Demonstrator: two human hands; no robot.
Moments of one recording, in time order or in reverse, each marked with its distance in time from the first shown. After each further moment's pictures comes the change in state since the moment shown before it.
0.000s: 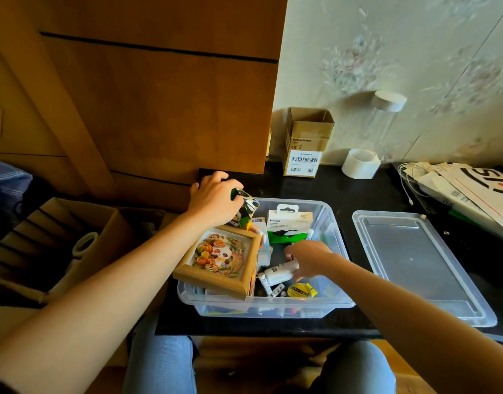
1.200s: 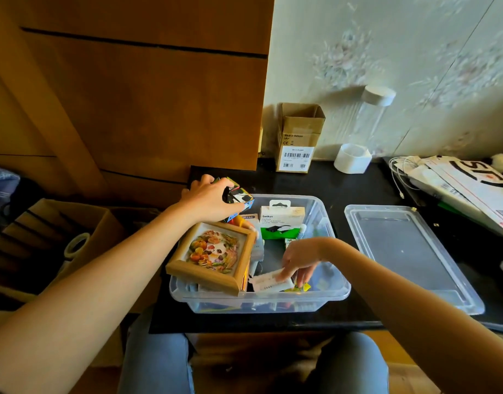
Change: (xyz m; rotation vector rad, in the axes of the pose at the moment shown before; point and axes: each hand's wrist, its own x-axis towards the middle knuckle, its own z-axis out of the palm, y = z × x) left_hand 0.000 0.002 -0.007 0.058 -0.249 -0.065; right_hand -0.019 -0.001 -0.030 0.714 -0.481 0.065
